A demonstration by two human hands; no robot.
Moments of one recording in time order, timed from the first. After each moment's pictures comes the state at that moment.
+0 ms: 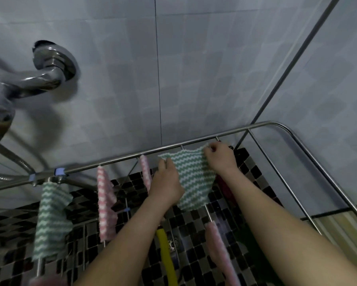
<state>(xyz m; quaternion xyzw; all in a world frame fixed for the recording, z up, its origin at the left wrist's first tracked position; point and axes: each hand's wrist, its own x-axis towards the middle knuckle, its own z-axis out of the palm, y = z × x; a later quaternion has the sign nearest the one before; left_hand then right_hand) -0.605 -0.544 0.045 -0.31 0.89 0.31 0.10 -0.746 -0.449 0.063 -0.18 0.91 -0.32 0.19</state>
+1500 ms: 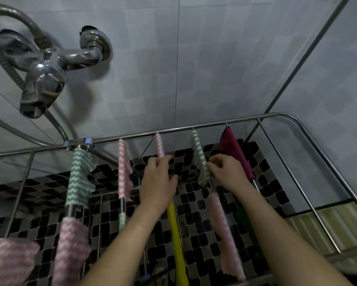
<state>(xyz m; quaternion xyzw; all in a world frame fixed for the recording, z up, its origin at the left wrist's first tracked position) -0.507 -0.505 0.060 -0.37 0.87 0.30 -0.13 -0.670 -0.387 0.070 -0.28 0.89 -0.28 0.22</state>
